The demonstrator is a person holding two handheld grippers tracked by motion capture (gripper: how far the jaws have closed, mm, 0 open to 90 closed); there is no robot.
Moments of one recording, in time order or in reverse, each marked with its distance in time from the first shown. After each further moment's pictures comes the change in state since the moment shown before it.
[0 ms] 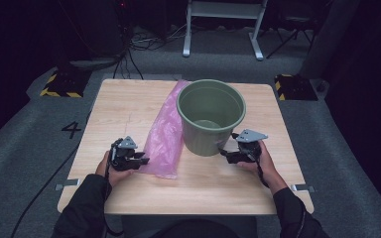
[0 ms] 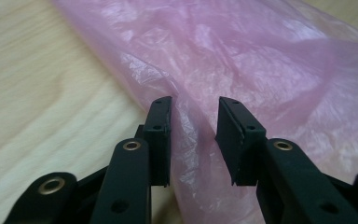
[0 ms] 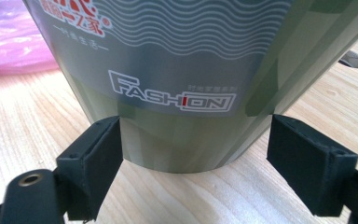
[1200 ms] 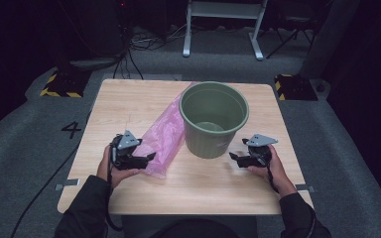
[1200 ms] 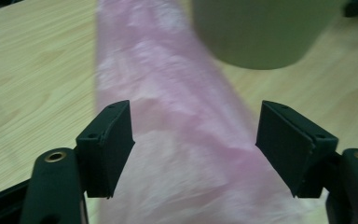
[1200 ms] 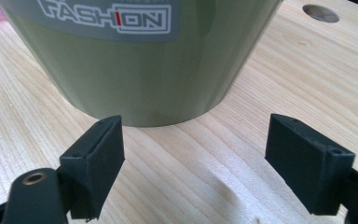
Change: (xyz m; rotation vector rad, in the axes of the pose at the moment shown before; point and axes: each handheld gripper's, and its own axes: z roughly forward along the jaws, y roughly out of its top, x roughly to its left) left arm -0.023 0.029 -0.042 -0.172 0.180 0.001; right arm -0.015 -0.029 -0.020 0.063 -0.039 0.039
